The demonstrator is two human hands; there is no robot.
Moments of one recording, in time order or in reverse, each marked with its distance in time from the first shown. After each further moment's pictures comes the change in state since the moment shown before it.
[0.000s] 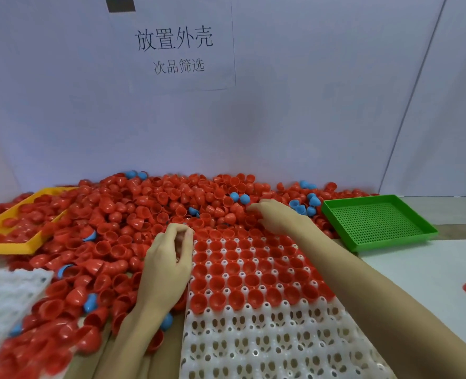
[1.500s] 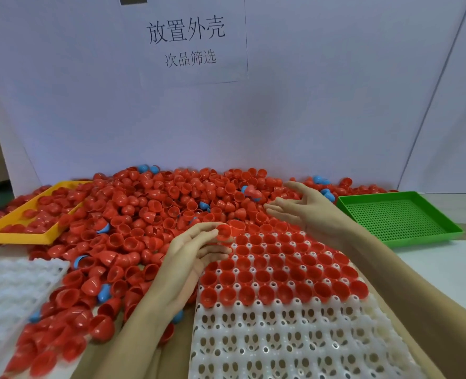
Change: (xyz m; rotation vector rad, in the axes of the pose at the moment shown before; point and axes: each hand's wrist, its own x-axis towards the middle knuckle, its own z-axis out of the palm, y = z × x) left_hand 0.003 0.032 -0.007 -0.992 -0.331 -0.522; right_hand -0.091 -0.018 -0.043 1.573 0.069 0.101
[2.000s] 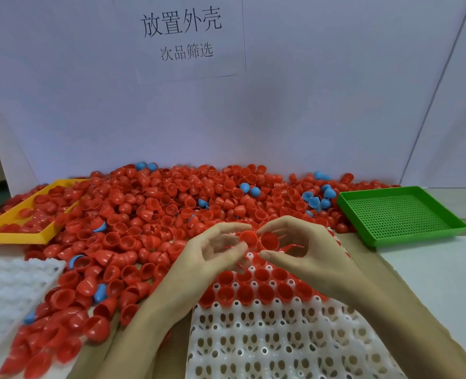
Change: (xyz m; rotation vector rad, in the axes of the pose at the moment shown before) left_hand -0.010 -0.001 0.015 0.288 -0.286 0.078; right_hand -0.065 0.035 0.020 -0.542 -0.047 -0.357
